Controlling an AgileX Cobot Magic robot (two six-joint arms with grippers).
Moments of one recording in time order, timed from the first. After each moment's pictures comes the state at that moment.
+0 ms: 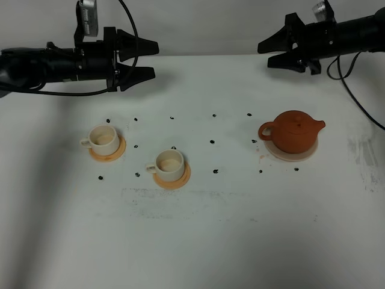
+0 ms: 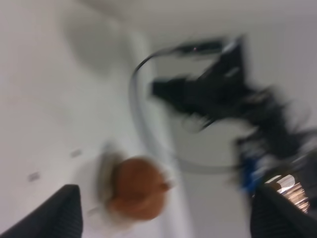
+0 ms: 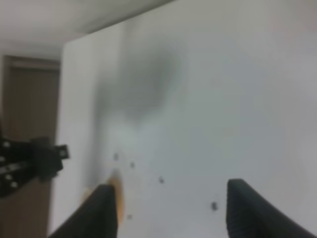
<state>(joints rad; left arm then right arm) 0.00 2.46 -1.83 -1.50 1.13 0.76 -0.11 2.56 -2.24 1.14 1.21 -0.51</state>
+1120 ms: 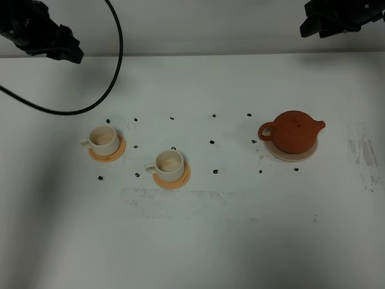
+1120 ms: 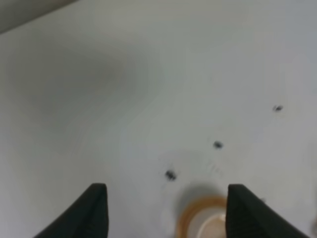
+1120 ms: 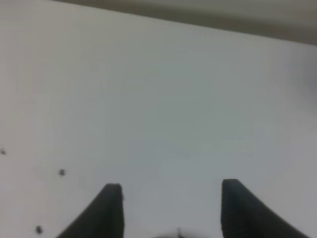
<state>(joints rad) 0.00 2.02 -1.79 -0.35 0.90 0.59 -0.08 2.31 -2.28 0.52 1.20 -0.48</state>
